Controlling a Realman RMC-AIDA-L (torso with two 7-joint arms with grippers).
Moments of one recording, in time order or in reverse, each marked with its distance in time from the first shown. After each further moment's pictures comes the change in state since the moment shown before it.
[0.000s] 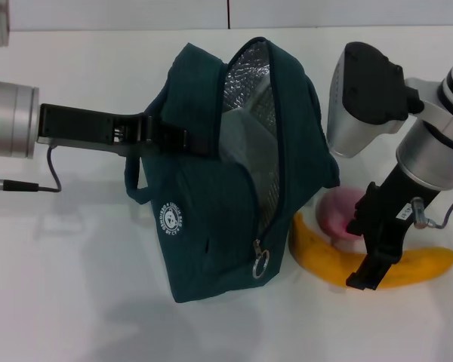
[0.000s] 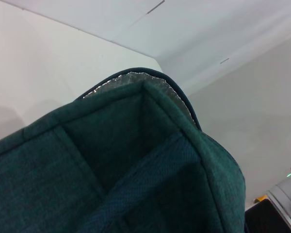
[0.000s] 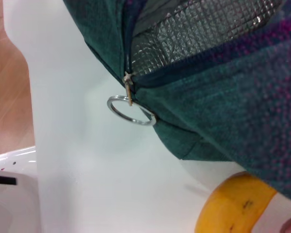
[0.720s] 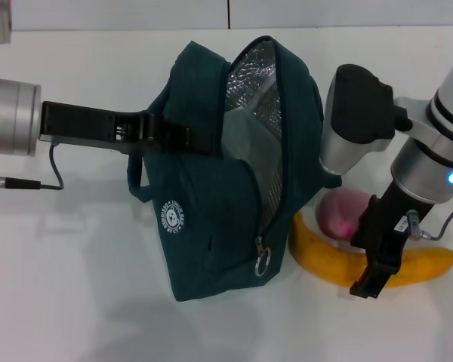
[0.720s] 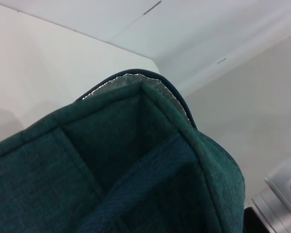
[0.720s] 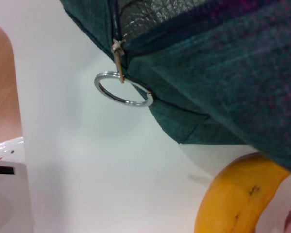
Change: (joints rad) left arm -0.005 -0.001 0.000 0.000 -0.004 0.000 0.004; right arm 0.012 0.000 -0.069 0.077 -0.001 0.056 0.029
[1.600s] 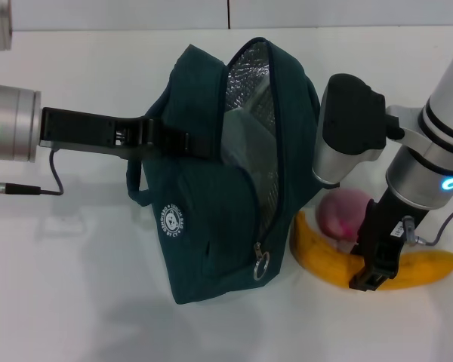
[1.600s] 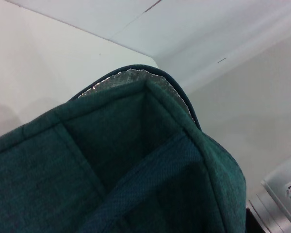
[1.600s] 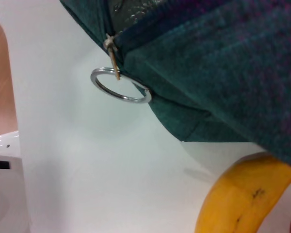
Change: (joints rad) left arm 0.006 0.000 0.000 -0.015 0.000 0.000 0.011; right arm 0.002 0.000 -0.050 0.001 0.003 0.022 0.029
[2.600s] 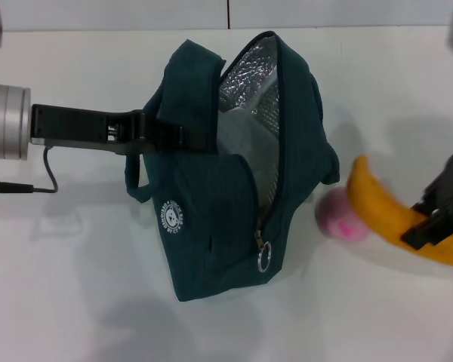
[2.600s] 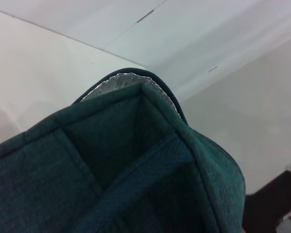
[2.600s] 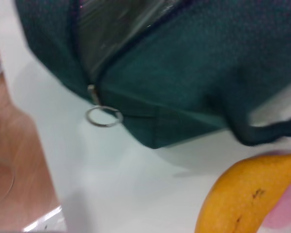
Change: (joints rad) left arm 0.016 0.011 0.000 0.000 -0.046 0.006 0.006; right arm -0.078 -0.050 0.516 -0.177 -0.012 -0.344 -0.026
